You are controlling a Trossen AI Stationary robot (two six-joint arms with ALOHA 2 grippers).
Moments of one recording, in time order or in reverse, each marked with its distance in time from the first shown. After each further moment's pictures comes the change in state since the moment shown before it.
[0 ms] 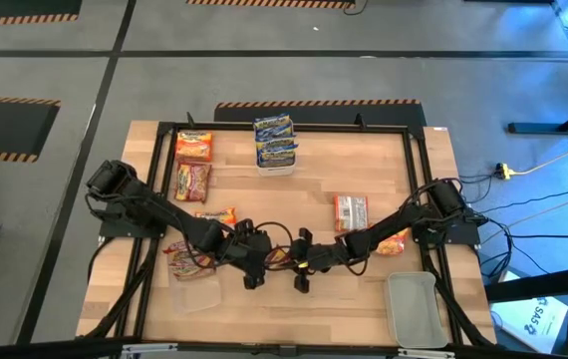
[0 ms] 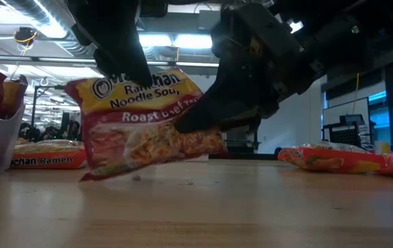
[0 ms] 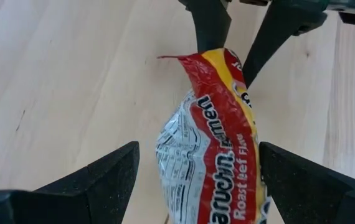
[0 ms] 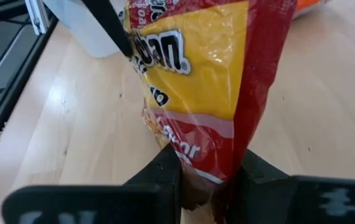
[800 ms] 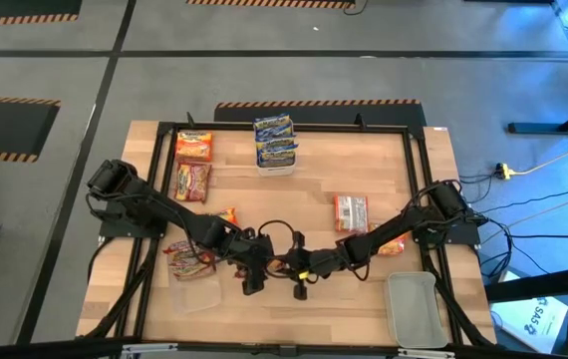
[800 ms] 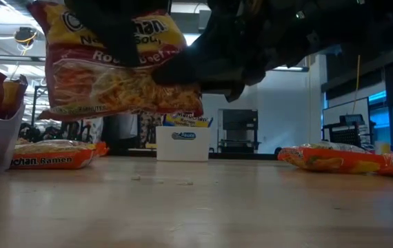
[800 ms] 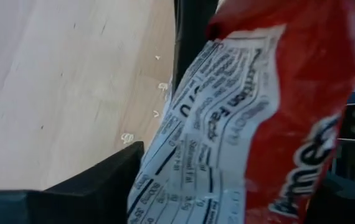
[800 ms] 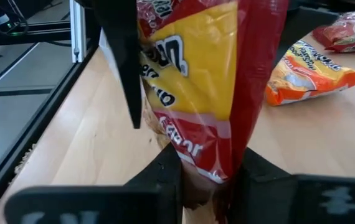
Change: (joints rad) left arm 0.032 0.002 -0.001 0.052 0.277 -0.076; right arm 0.040 0.000 0.052 0.102 0.043 -0.209
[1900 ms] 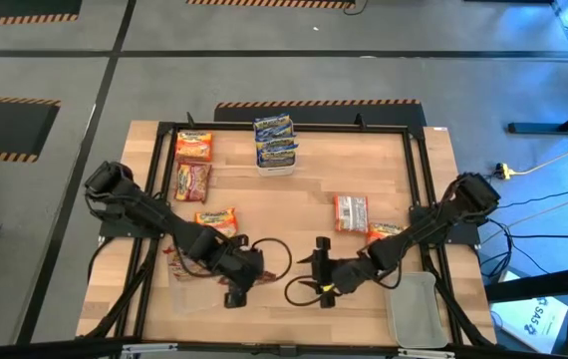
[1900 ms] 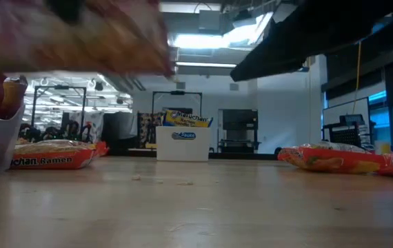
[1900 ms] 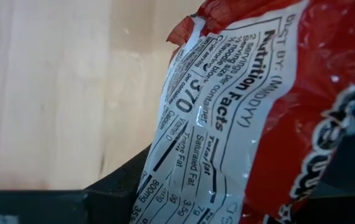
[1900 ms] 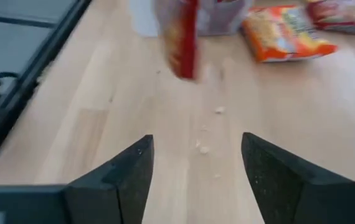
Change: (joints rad) left arm -0.111 -0.012 0.168 -0.291 -0.027 0.105; right arm 0.143 -0.233 -0.067 -0.411 0.137 -0.014
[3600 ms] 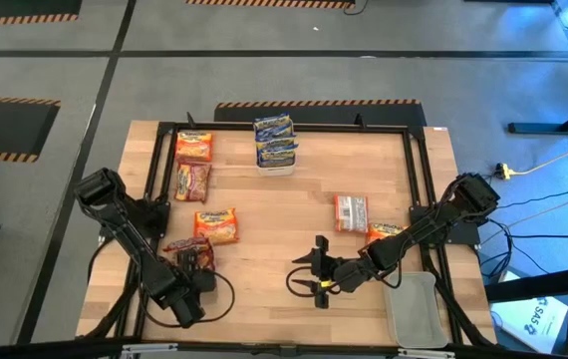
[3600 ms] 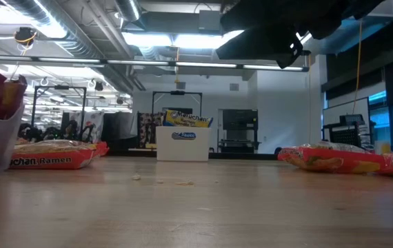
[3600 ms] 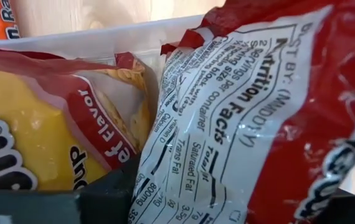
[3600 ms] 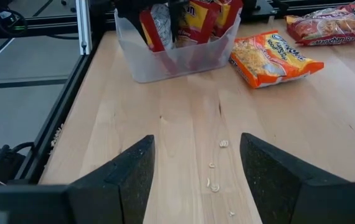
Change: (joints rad) left arm -0.387 -0.002 -0.264 -0.185 -0.073 -0.439; right arm 0.000 0.007 -0.003 0.150 0.047 0.121
